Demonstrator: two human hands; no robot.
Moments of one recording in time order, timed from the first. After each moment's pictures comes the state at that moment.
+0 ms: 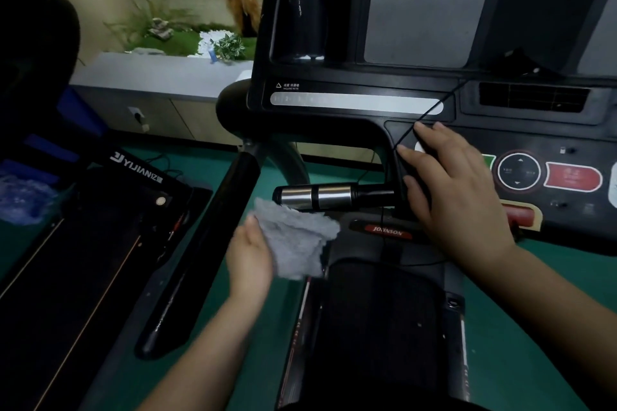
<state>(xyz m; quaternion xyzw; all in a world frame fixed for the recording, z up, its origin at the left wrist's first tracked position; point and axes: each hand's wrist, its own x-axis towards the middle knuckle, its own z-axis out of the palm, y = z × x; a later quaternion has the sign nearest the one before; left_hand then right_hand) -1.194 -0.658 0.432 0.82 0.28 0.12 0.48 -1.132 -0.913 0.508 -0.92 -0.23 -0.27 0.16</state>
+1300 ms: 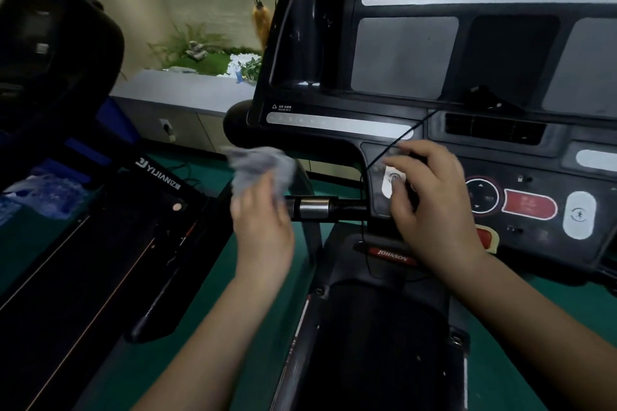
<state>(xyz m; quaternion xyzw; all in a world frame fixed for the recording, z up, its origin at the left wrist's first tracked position) -1.187 -0.719 0.507 0.91 0.16 0.22 0.32 -1.129 -0.923 0.527 -0.87 -0.23 -0.29 0.33</state>
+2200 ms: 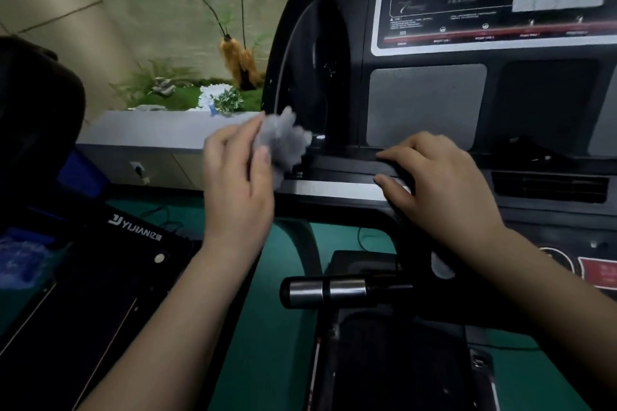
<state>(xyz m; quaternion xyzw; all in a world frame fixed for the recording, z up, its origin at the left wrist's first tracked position) -1.064 -0.634 0.582 0.87 -0.03 0.36 0.33 -1.034 -0.879 0.573 -0.93 -0.21 -0.26 0.15</state>
